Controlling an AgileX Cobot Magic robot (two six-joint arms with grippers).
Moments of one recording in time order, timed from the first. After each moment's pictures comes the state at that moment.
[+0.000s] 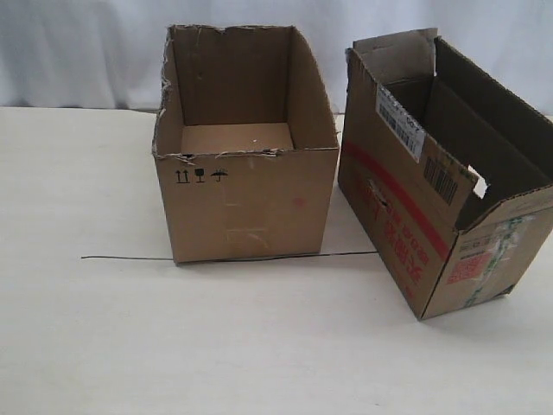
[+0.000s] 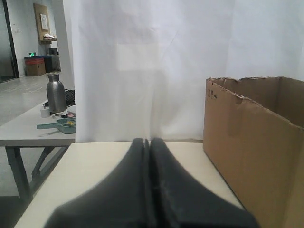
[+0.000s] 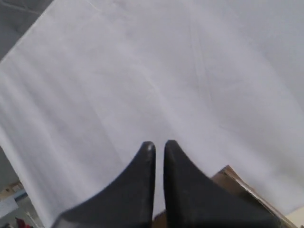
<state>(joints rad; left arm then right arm) -0.01 0.00 0.00 0.07 0.03 -0.02 0.27 0.06 -0.28 0.93 -0.08 -0.30</state>
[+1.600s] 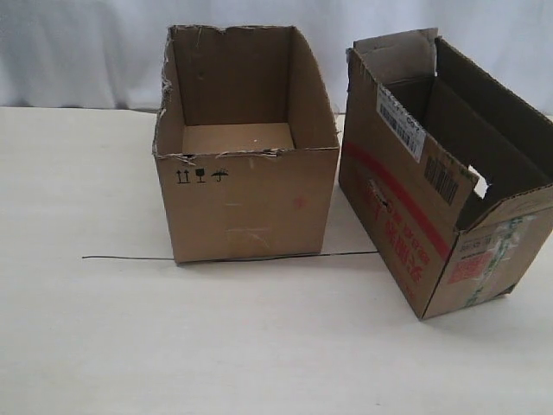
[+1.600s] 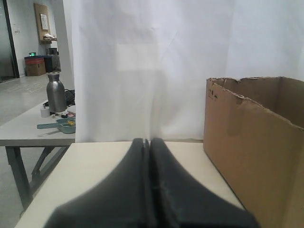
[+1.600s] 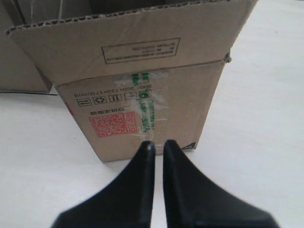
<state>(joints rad) -0.01 0.00 0.00 0.07 0.03 -0.02 0.27 0.56 -0.35 -0.10 0.51 0.04</state>
